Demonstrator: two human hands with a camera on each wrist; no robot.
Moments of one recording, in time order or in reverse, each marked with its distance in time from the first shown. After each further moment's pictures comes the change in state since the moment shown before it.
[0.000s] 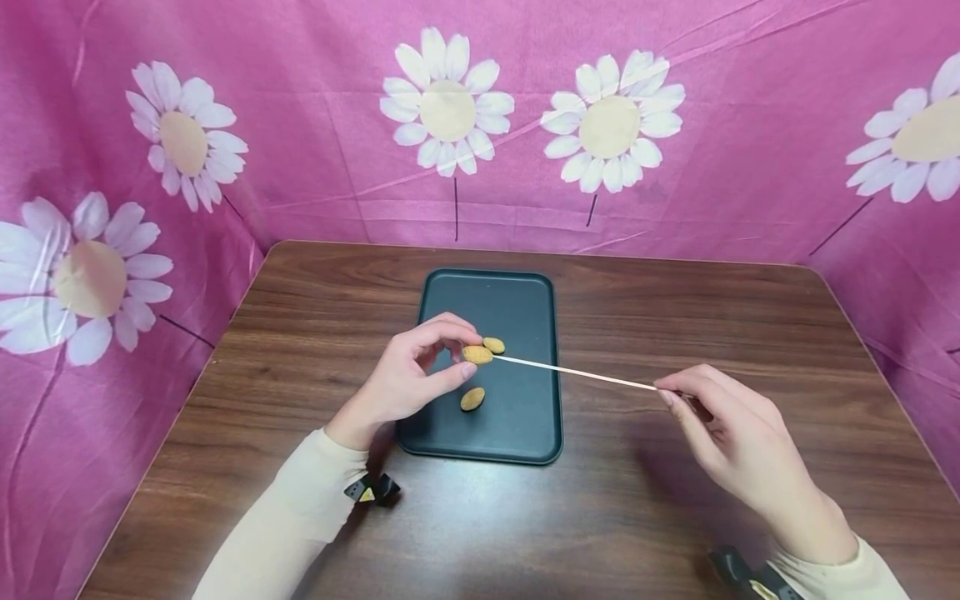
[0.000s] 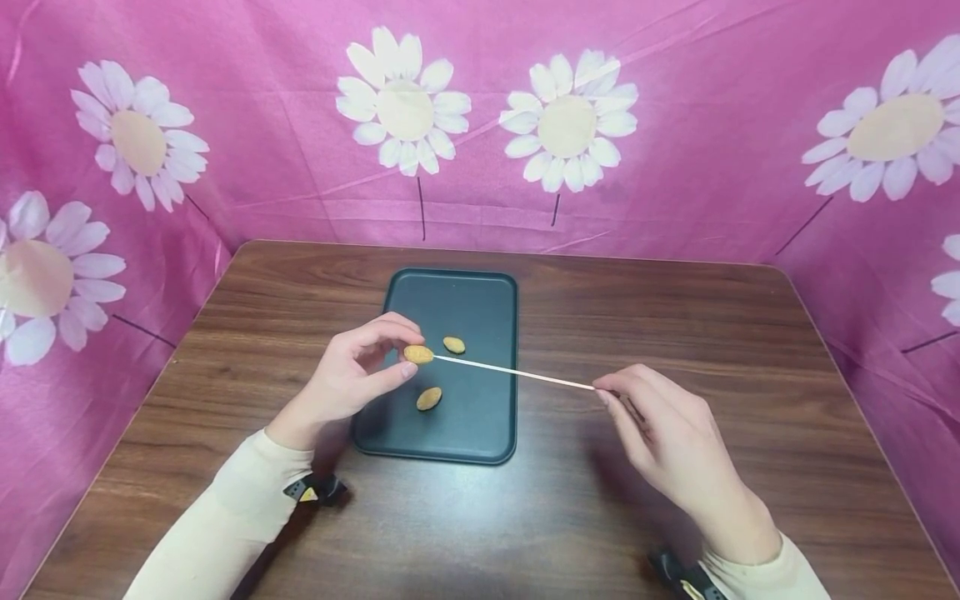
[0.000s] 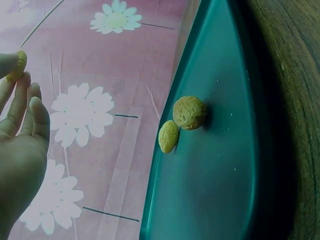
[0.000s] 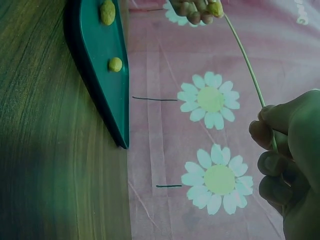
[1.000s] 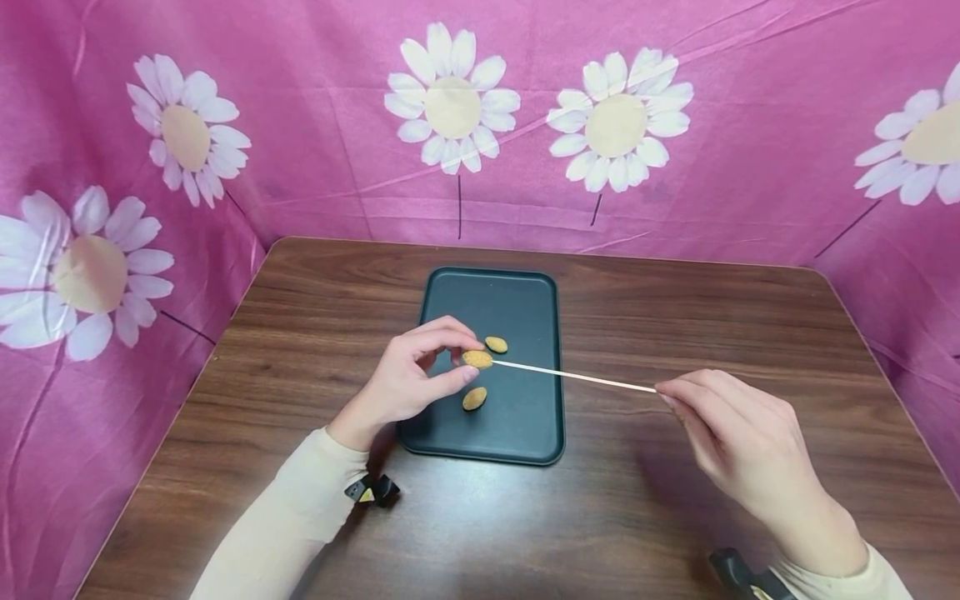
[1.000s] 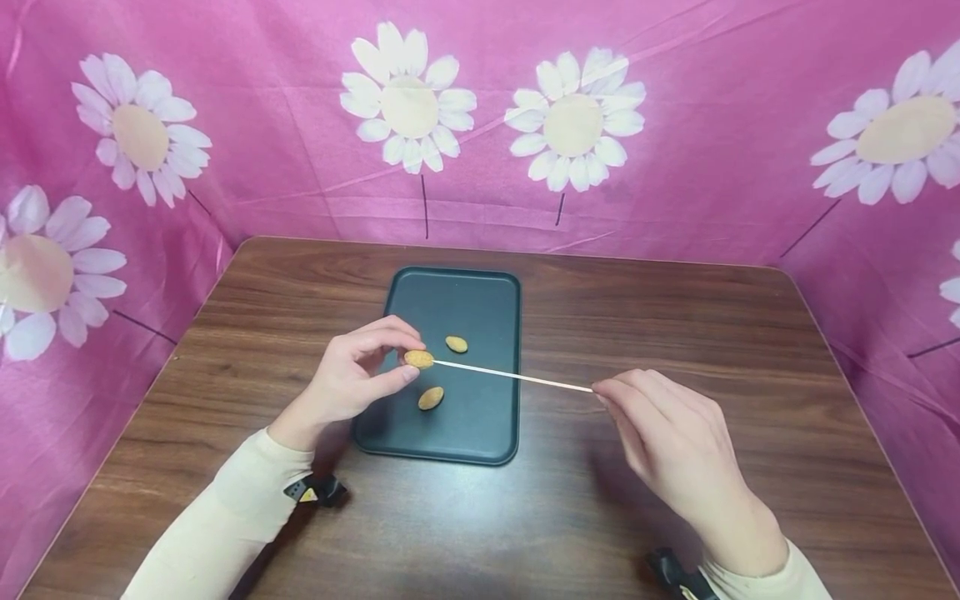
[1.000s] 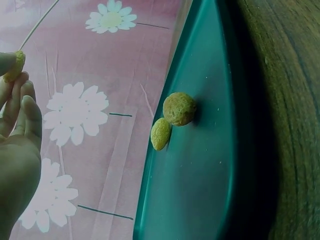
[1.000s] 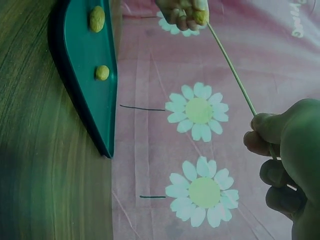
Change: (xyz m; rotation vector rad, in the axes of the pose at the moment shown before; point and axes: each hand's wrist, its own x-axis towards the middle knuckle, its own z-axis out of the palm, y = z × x) left_hand -0.004 -0.008 -0.003 0.036 0.014 0.044; right_hand 0.018 -0.017 0.003 -0.105 0.110 -0.217
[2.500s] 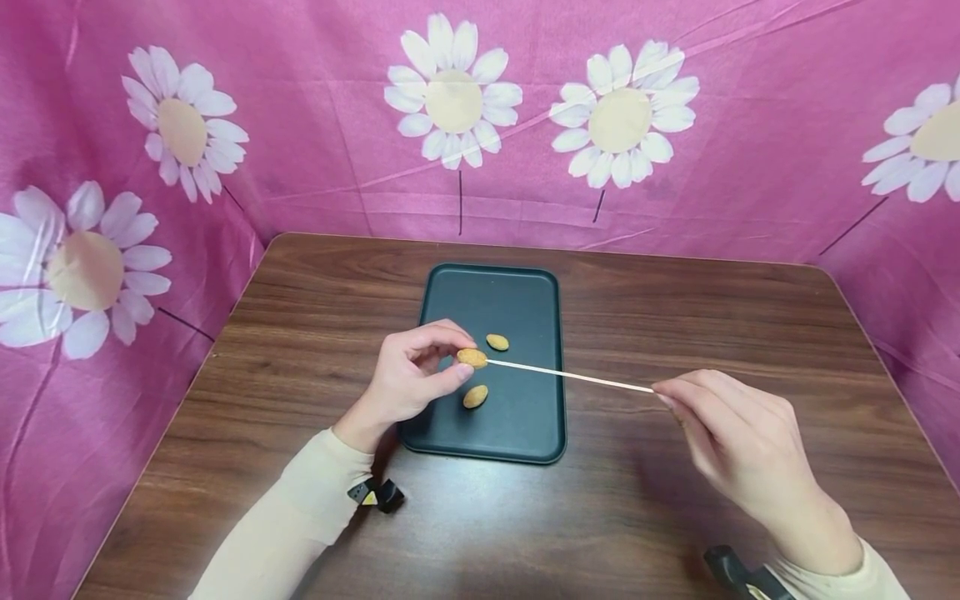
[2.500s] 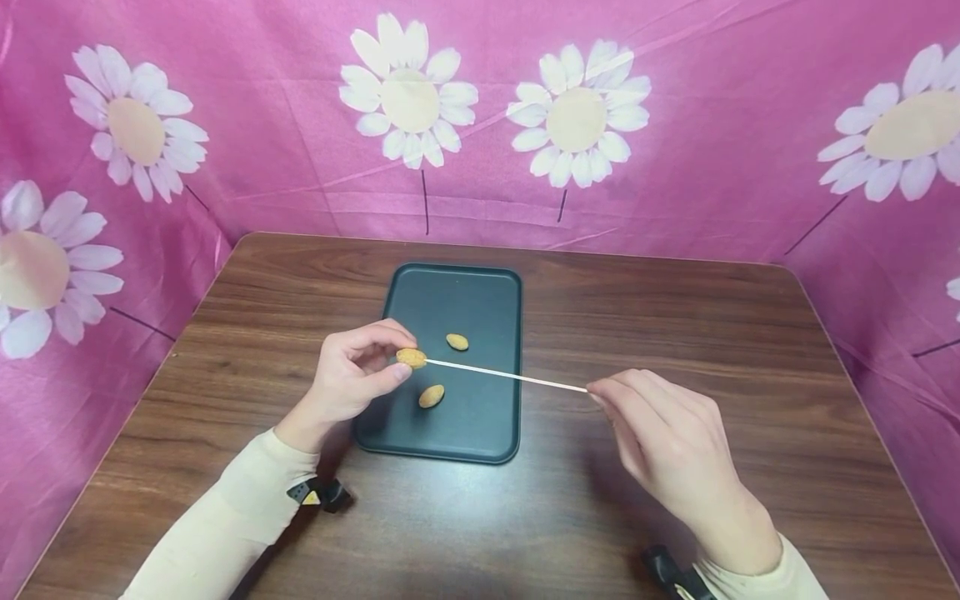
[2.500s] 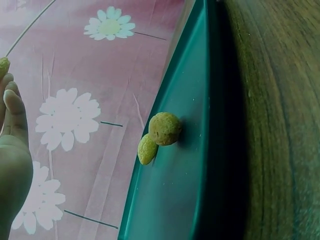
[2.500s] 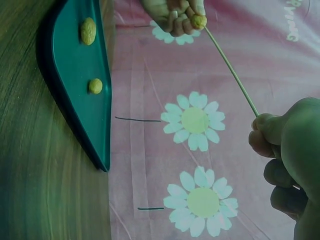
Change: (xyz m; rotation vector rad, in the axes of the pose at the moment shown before) left_hand -0.003 -0.008 0.007 -0.212 0.109 0.047; right_hand 0.007 -0.005 0.005 0.026 0.034 -0.012
